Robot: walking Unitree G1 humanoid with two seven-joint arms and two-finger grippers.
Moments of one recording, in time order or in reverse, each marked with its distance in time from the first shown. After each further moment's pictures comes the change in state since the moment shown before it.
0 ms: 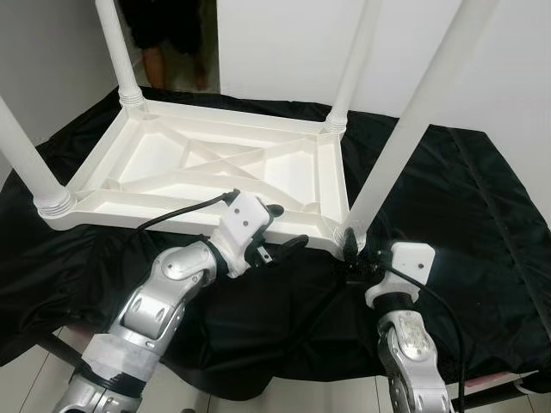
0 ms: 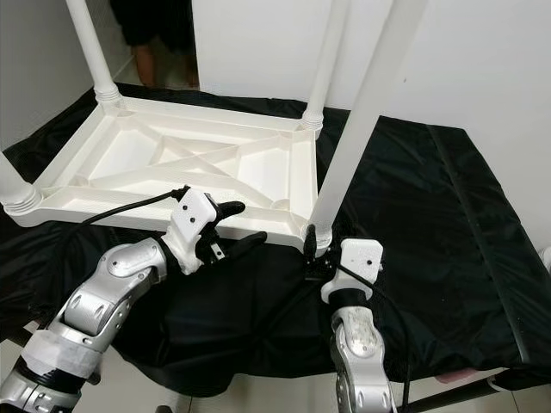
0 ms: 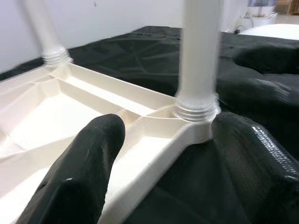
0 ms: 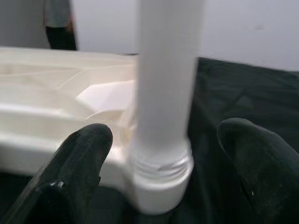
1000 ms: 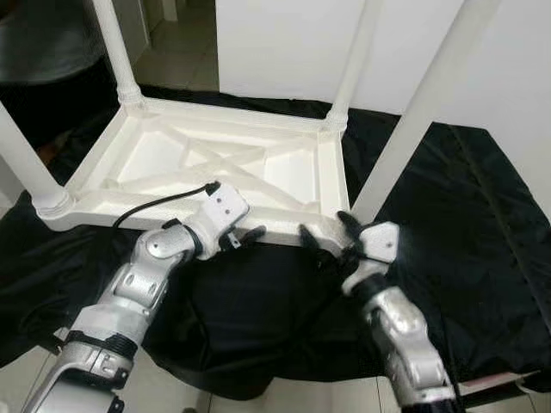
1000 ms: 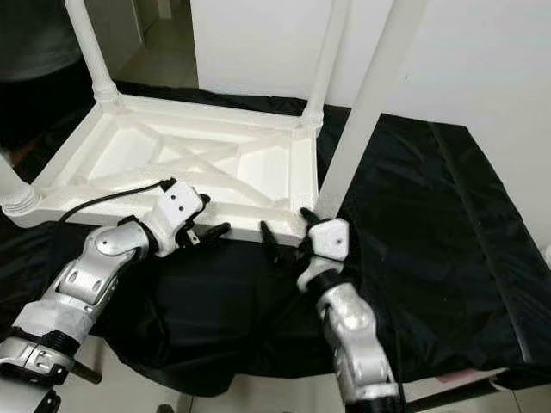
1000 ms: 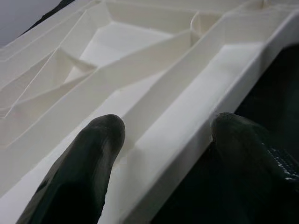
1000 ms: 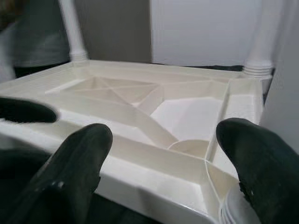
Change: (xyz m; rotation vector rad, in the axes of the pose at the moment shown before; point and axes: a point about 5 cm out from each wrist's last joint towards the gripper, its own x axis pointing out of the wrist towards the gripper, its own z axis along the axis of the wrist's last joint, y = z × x) left arm -0.011 0.048 -0.038 0.188 0.282 0.108; right arm 0.045 0.006 0.010 0.082 -0.035 0.283
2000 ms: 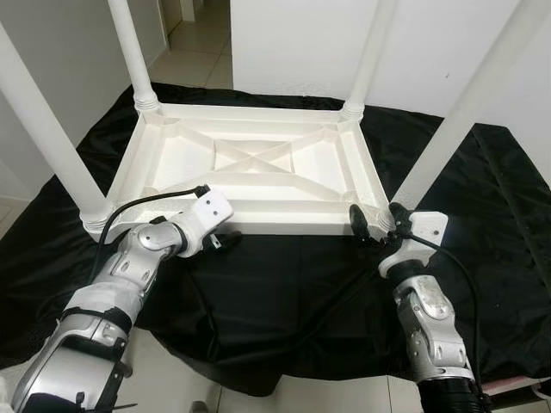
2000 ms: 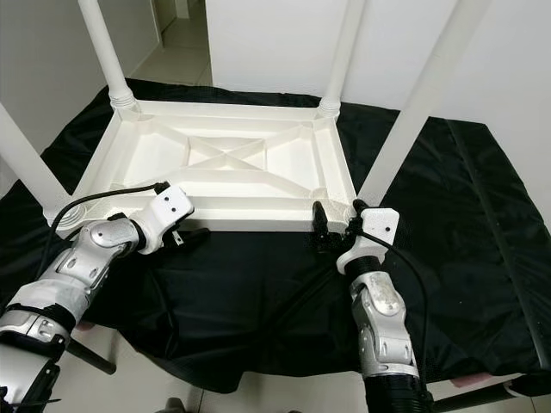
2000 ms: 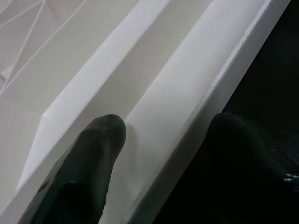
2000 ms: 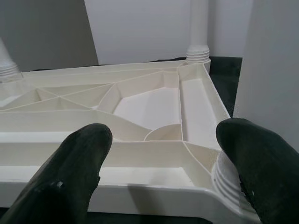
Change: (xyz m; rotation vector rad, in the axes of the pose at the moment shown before) left arm 0.005 0.020 -0.028 0.001 0.160 -0.019; right arm -0.005 -0.040 -0.003 0.001 -0.003 -0.208
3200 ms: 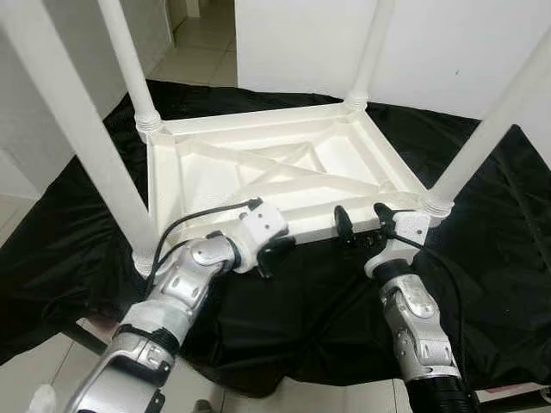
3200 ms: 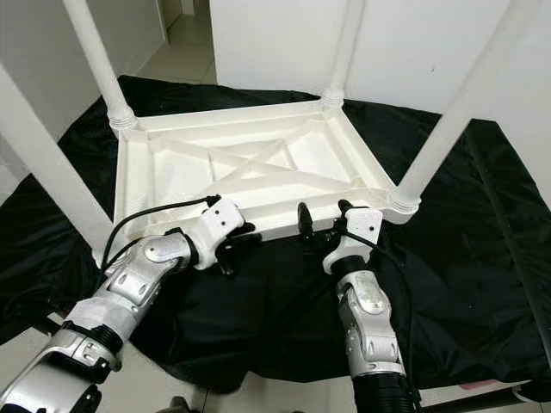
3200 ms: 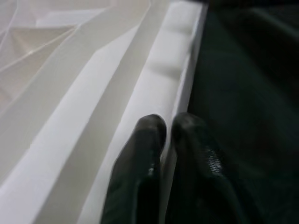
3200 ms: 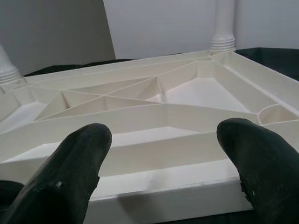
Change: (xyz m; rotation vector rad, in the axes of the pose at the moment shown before) left arm 0.030 -0.074 0.057 -0.077 -0.274 -0.209; right arm 0.004 0.016 -0.005 0.021 0.010 0.038
